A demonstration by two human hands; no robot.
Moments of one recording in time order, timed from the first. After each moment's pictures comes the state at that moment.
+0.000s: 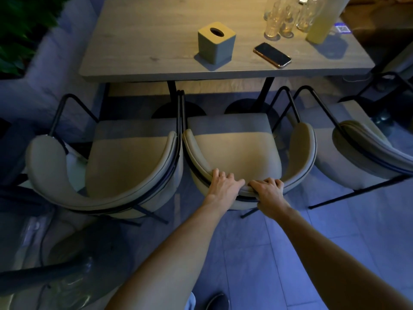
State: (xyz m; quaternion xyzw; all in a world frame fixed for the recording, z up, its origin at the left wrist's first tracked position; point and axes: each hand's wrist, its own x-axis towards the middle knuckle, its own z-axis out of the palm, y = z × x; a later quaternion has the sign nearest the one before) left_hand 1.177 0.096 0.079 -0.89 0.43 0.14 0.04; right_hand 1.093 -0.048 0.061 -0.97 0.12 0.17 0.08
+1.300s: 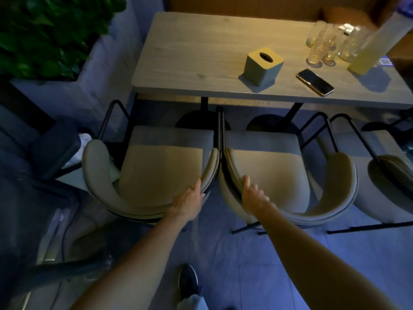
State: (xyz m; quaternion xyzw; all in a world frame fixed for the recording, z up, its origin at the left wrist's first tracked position) left_hand 1.275 0.295 0.070 -0.93 0.15 0.29 -0.15; right_hand 1.220 0.093 0.076 -0.94 0.22 0.26 0.08
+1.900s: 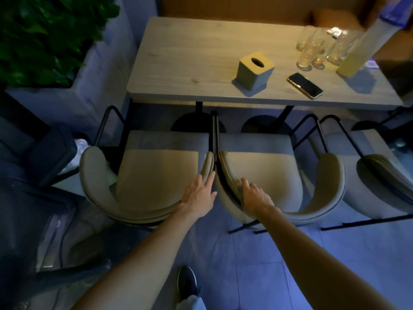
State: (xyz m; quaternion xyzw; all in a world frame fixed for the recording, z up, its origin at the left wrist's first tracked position) left_hand 1.276 0.253 0.101 -0.93 0.24 0.23 -0.15; right_hand 1.206 0.070 0.110 -0.95 0.16 0.23 0.14
